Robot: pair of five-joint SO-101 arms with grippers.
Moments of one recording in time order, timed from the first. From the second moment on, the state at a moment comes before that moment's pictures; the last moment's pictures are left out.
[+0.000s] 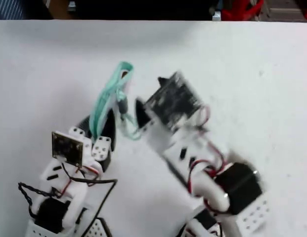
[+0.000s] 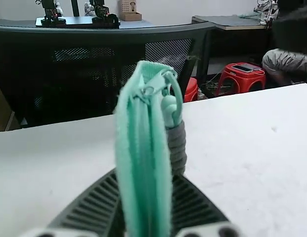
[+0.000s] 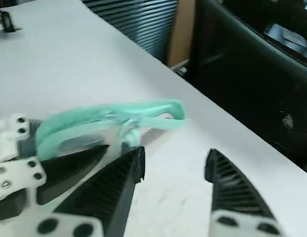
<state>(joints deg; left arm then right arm) 15.3 -103.3 78.3 44.6 1.9 -40.5 -51.3 15.5 69.2 17.0</state>
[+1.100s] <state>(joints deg) 15.1 -103.1 78.3 44.6 1.9 -43.6 -41.2 35.4 41.2 23.7</state>
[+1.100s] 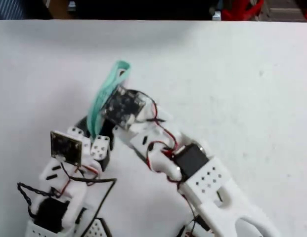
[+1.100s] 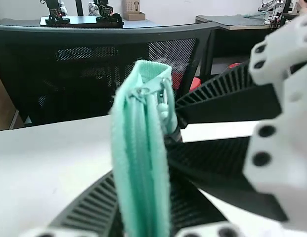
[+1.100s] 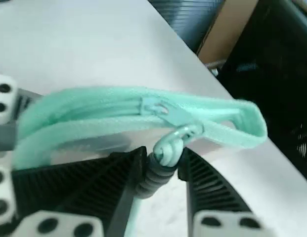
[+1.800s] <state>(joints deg) 15.2 -103.4 75.6 49.3 6.2 -41.0 -54.5 42.1 34.3 22.0</state>
